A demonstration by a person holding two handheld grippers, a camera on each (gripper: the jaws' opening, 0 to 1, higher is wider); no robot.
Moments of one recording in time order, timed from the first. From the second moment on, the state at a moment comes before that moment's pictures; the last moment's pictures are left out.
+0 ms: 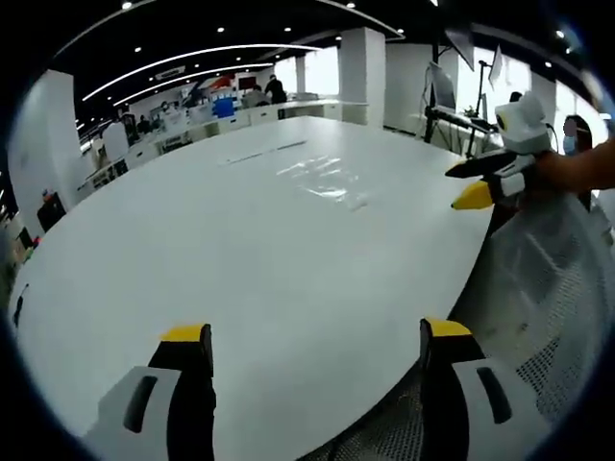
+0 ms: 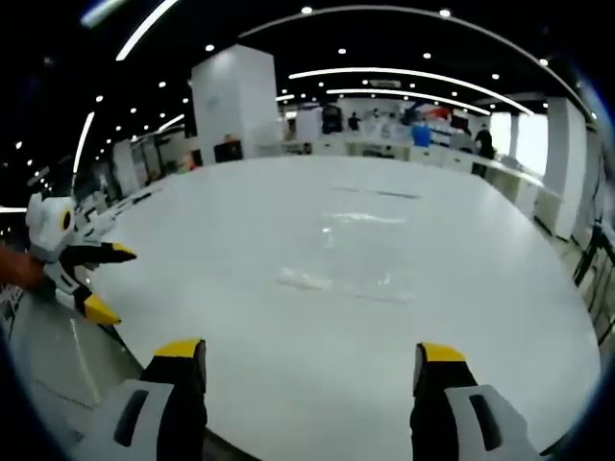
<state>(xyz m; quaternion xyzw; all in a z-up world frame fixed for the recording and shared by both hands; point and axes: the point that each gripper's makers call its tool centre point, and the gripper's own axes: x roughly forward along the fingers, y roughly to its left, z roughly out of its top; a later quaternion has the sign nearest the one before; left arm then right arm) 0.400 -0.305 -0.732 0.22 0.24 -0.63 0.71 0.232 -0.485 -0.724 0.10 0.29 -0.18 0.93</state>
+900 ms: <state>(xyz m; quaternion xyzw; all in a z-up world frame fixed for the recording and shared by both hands) 0.400 -0.304 -0.732 0.22 0.24 -0.63 0.70 0.229 -0.488 -0.723 0.10 0.29 -0.19 0.93</state>
